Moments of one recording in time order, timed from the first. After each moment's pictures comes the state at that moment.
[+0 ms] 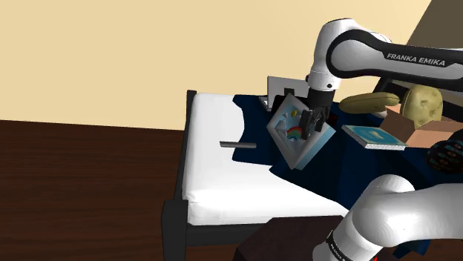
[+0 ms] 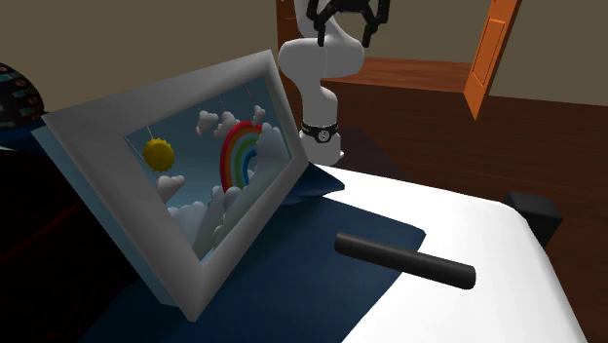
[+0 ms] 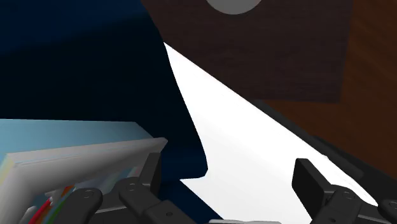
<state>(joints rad) 0.01 -0.81 -0.03 -2.43 -0.07 1.48 -0.02</state>
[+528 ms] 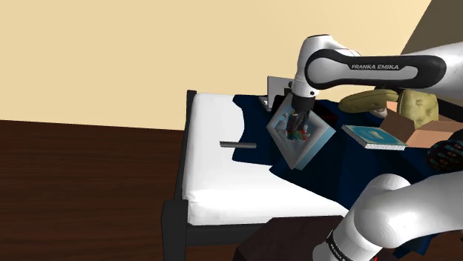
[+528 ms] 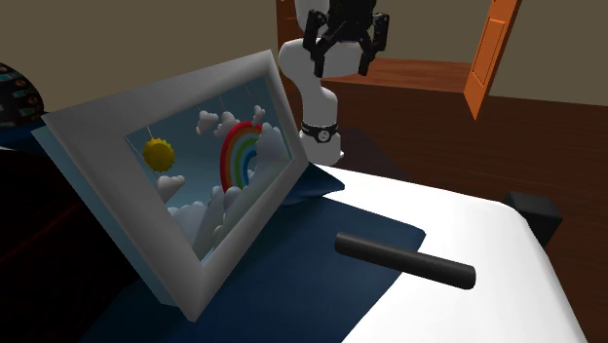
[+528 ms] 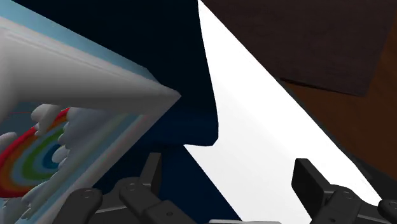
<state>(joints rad) 0.05 -0.65 -0.10 -2.44 -0.13 1.69 -0.20</state>
